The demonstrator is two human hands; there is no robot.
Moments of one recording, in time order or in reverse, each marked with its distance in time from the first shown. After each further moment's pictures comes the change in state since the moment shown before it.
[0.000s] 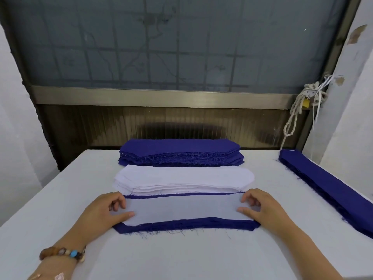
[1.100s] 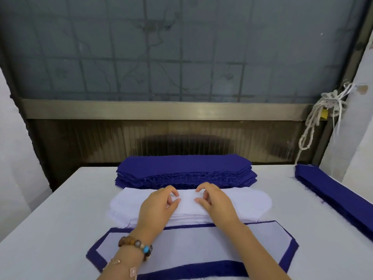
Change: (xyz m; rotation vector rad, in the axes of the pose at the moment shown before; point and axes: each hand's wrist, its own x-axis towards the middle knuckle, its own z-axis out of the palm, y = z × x) left_hand 0.109 0.087 0.082 0.097 0.121 0.107; right_hand 0.122 -0.093 0.090 0.012 0.053 -0.104
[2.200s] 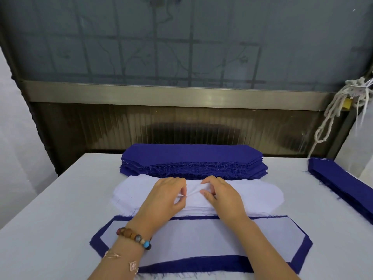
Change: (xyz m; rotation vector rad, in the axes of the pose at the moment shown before) left_hand 0.000 -0.001 -0.008 0.149 -0.078 0.264; right_hand 0.003 0.004 0.013 -0.177 0.006 -0.028
